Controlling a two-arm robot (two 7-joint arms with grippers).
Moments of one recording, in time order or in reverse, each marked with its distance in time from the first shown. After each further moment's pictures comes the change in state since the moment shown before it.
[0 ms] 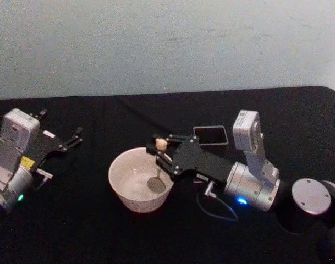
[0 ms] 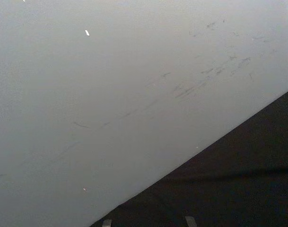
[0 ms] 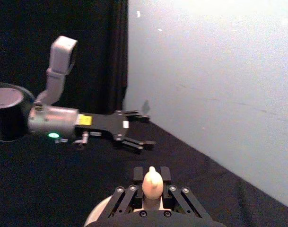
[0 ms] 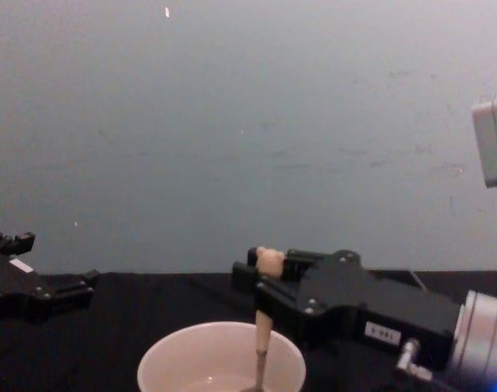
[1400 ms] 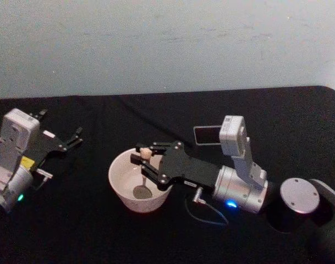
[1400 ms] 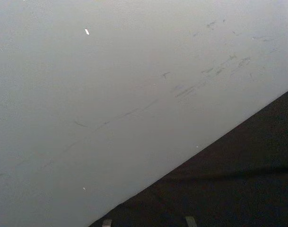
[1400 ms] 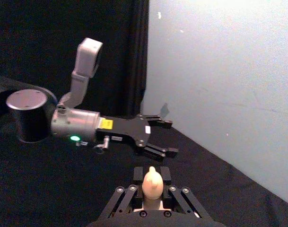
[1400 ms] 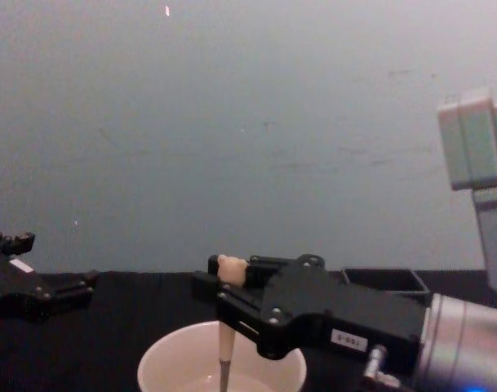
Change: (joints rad) left arm 0.000 0.000 0.000 0.000 0.000 0.000 0.000; right arm 0.031 -0.008 -0.057 0.014 0.015 -0.011 0.043
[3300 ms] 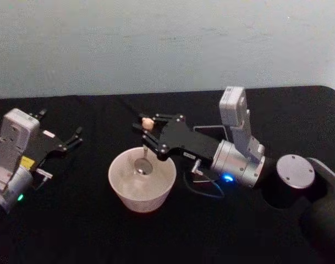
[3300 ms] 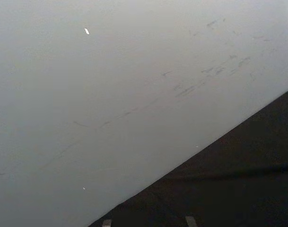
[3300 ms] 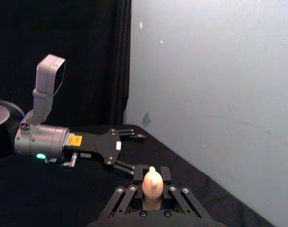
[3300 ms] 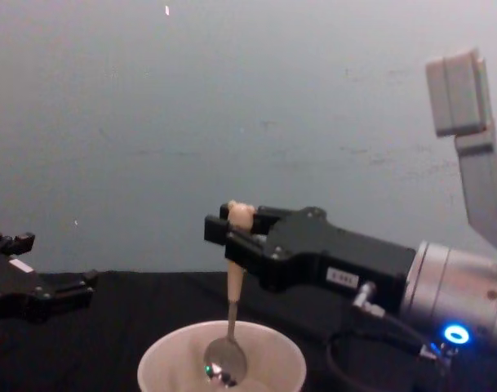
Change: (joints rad) left arm 0.000 0.000 0.000 0.000 0.000 0.000 0.000; right arm 0.102 -0.041 0.010 0.090 0.022 -0.003 -0.023
